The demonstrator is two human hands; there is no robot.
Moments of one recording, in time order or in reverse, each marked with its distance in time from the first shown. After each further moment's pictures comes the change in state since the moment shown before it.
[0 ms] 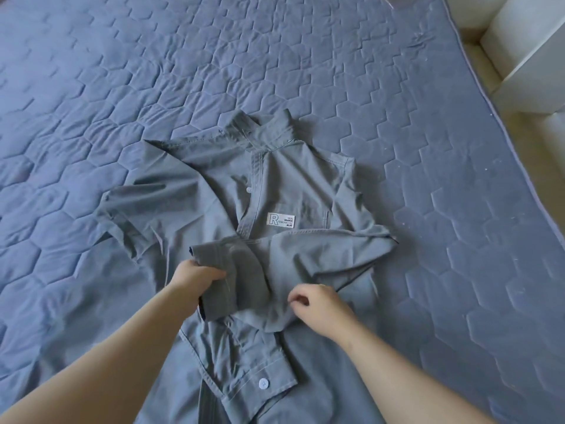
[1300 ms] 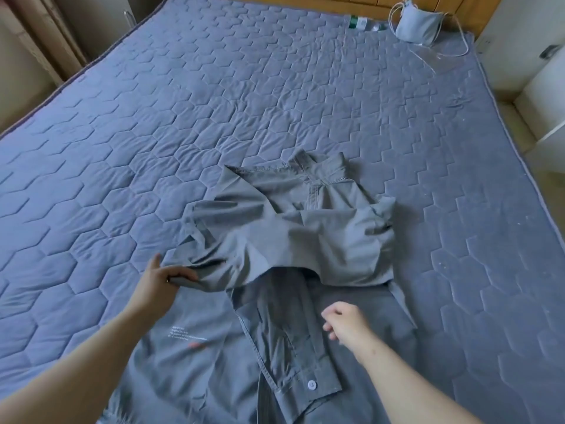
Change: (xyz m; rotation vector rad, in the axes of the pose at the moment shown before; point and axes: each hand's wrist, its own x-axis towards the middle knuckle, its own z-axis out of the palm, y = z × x) left_hand -0.024 -0.026 -0.176 0.368 0.248 0.528; right_hand -0.023 -0.077 0.014 0.446 0.050 0.358
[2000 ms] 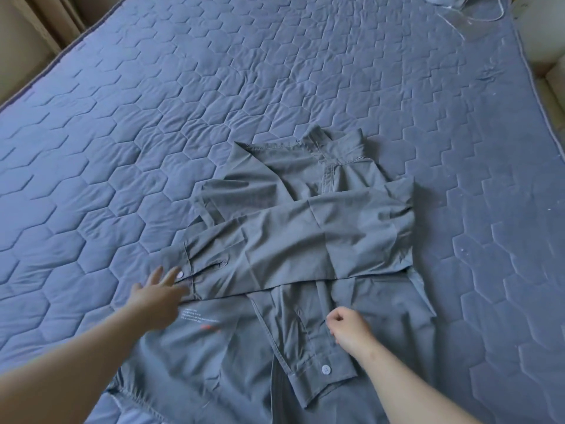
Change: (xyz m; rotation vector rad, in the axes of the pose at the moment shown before) left_hand 0.003 -0.049 -0.006 1.060 -0.573 -0.015; right_hand 0.010 0.028 0.036 -0.212 -0.051 0.066
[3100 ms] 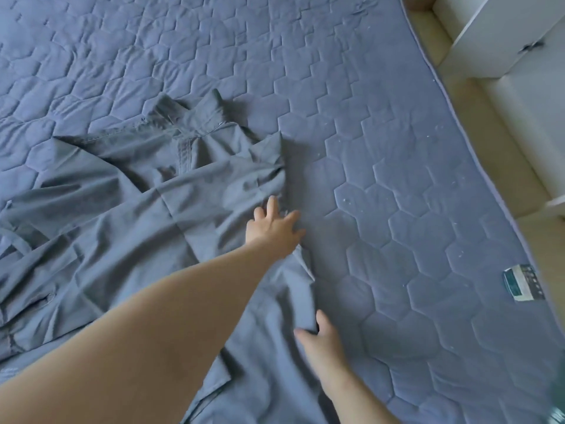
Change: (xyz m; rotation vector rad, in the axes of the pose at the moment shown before) left_hand 0.076 0.426 -0.075 -0.111 0.299 0.385; right_hand 0.010 0.156 -0.074 0.521 0.162 0.112
